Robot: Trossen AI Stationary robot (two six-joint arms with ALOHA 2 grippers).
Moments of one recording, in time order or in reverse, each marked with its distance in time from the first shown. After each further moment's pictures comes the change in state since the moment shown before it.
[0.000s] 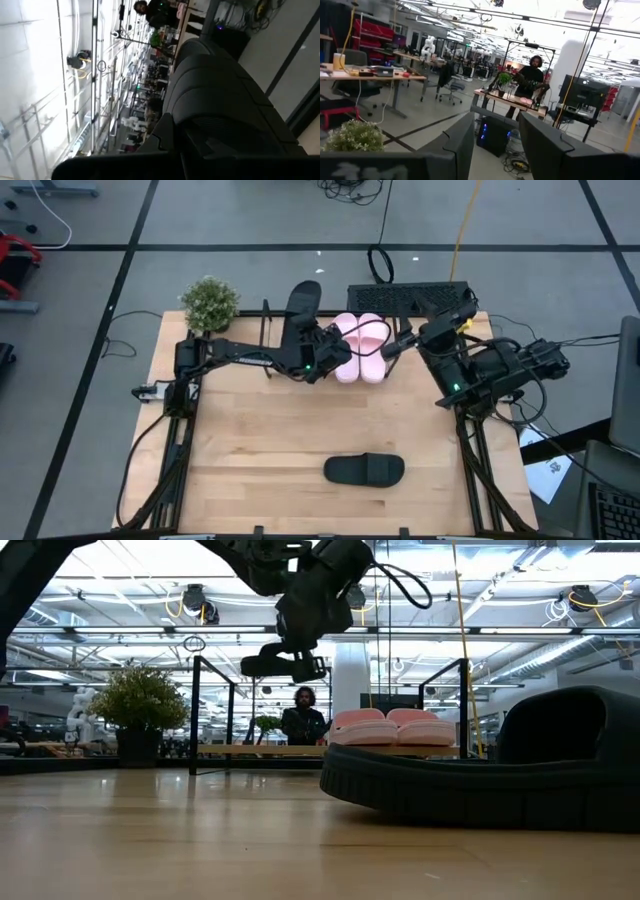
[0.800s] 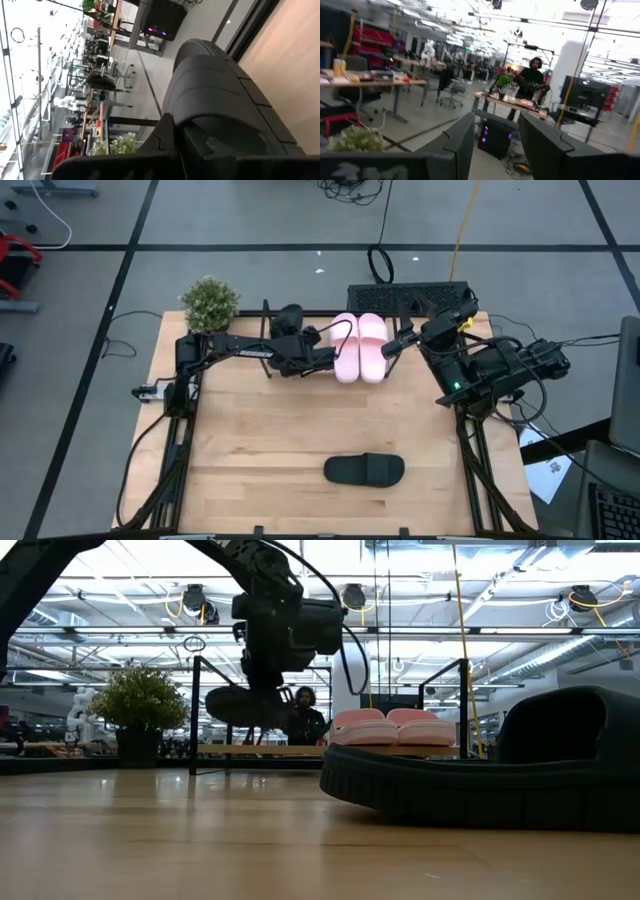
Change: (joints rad) left arm 0.069 0.007 0.009 -0.907 0.382 -0.971; right arm -0.010 -0.002 -0.001 0.000 -0.025 0.027
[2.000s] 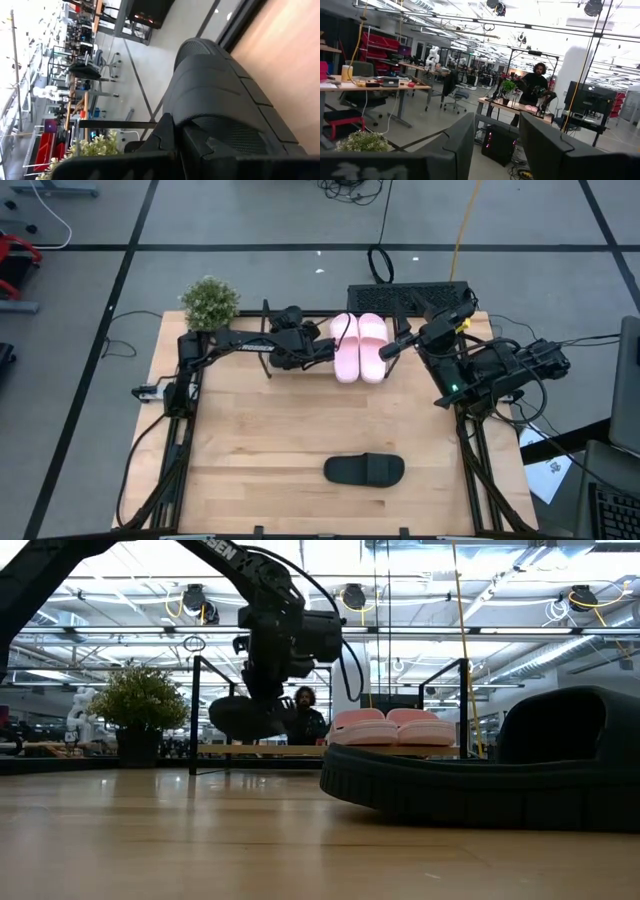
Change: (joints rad) left arm 0.060 0.026 0.010 0.037 0.093 0.018; right arm 0.001 0.000 0.000 -0.050 -0.032 0.049
